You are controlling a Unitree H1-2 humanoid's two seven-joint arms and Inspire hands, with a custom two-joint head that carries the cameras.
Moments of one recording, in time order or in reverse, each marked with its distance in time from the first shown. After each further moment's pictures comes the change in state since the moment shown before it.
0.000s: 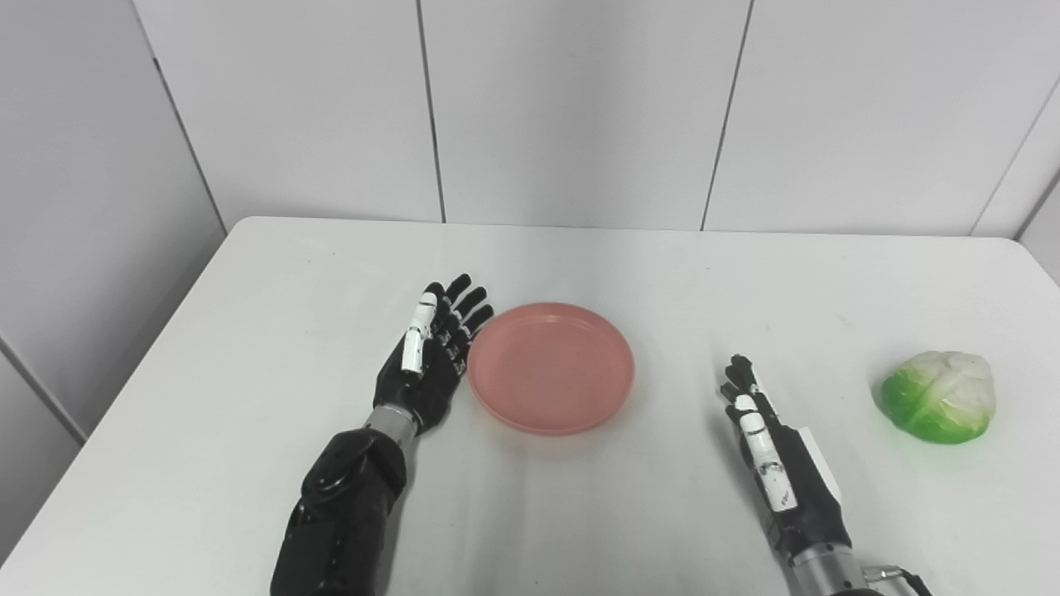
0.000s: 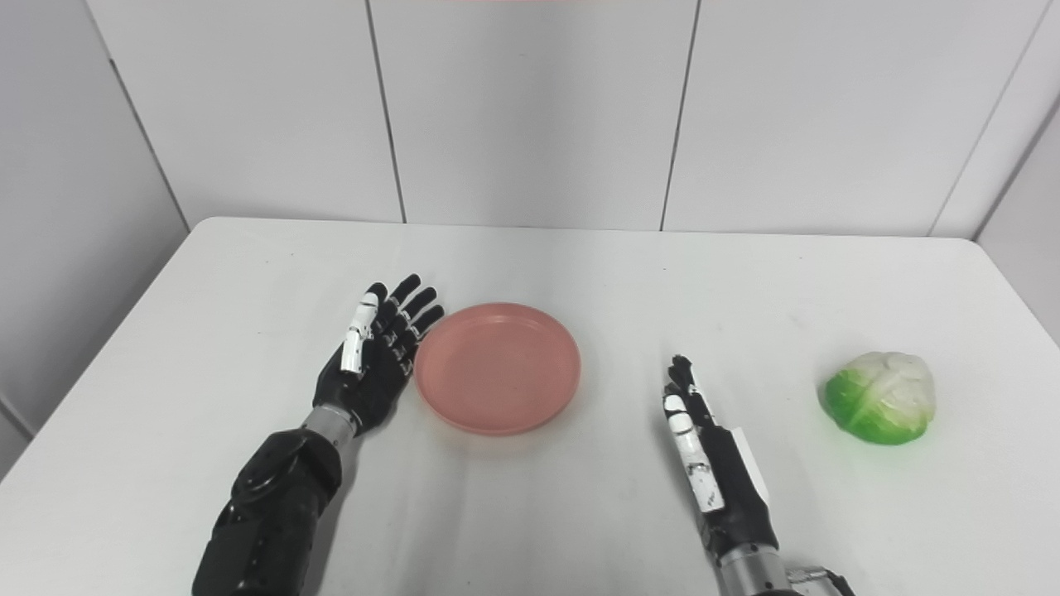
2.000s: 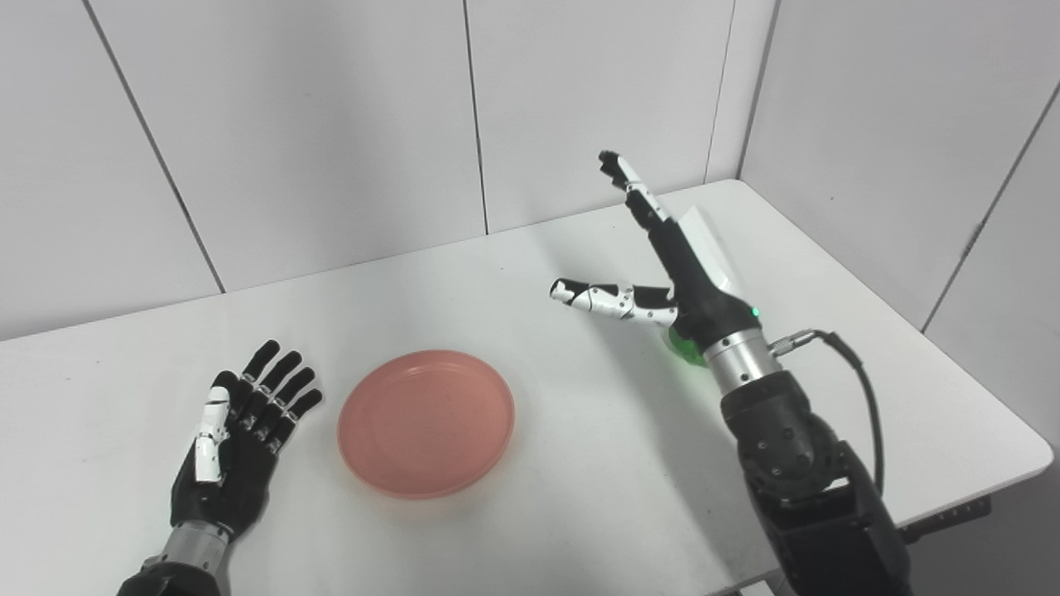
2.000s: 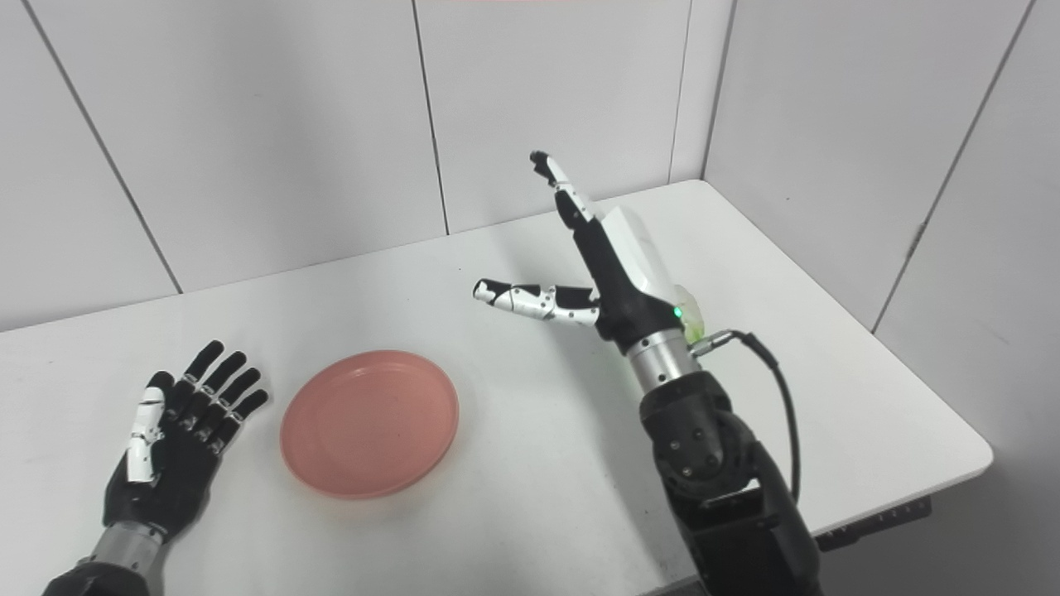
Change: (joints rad) left arm -0.028 0.096 0.046 0.200 -0.033 -0.181 -0.222; right arm -0.239 -0.229 -0.120 -0.348 -0.484 0.157 -0.022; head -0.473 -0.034
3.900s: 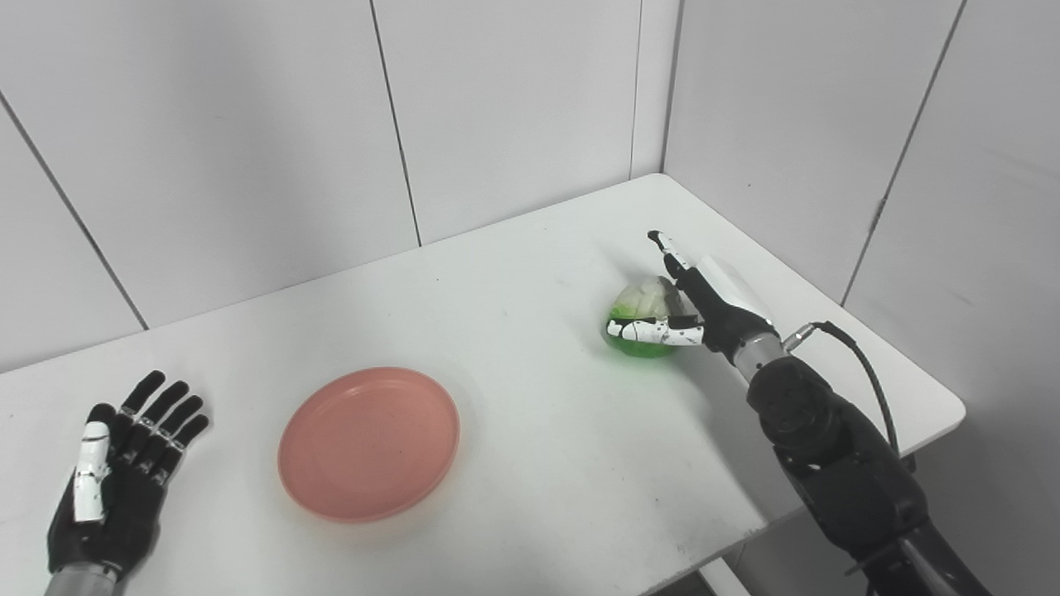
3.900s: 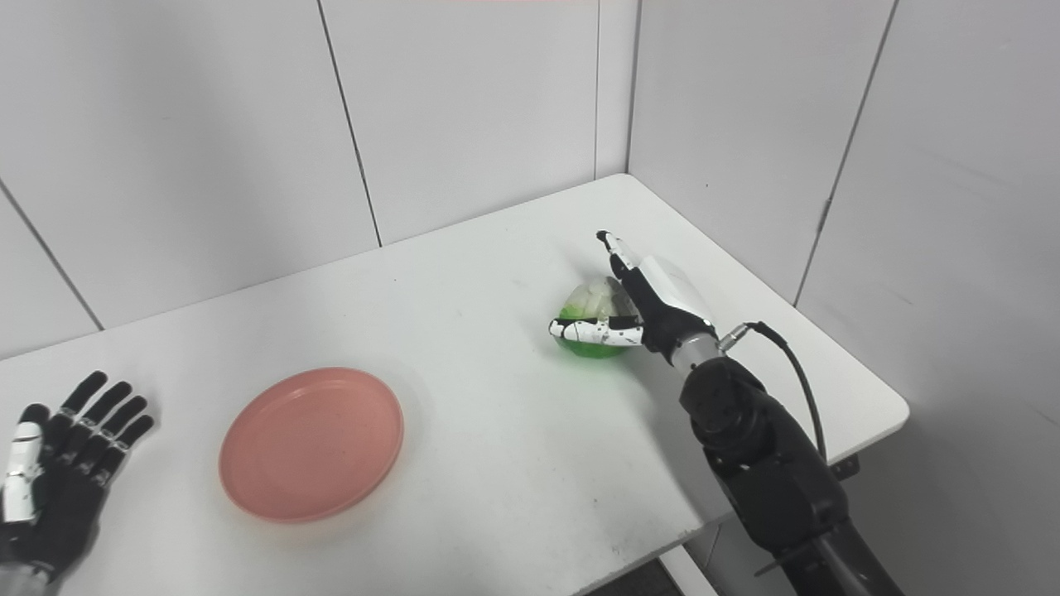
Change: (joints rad) left arm -0.090 0.086 0.039 0.210 -0.015 -0.101 -0.054; right arm 0.068 -0.185 -0.060 0.404 0.033 0.062 0.030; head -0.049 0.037
